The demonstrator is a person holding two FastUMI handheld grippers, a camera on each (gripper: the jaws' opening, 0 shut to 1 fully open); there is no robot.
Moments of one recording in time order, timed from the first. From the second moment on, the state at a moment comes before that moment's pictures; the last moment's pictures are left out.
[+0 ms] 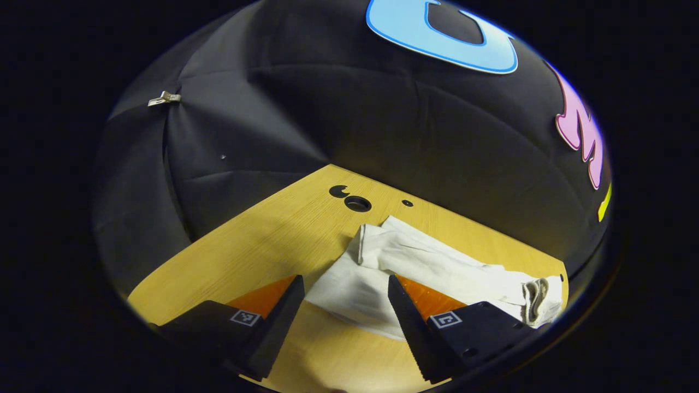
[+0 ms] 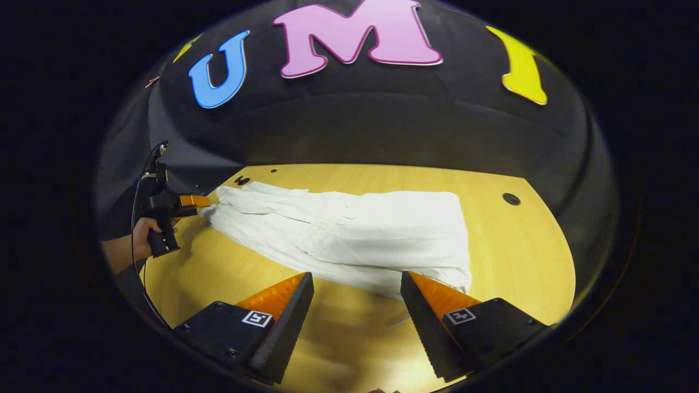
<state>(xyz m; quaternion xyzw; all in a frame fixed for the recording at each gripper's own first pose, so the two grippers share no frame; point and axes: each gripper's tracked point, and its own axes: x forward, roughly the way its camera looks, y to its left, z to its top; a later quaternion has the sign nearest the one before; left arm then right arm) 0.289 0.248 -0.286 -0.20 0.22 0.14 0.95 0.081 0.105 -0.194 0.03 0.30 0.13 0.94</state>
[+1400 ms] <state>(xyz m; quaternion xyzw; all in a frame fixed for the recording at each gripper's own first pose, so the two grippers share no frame) 0.312 0.173 -0.310 -0.21 0.24 0.09 0.94 0.028 0.011 -0.172 0.03 0.31 0.11 0.94</state>
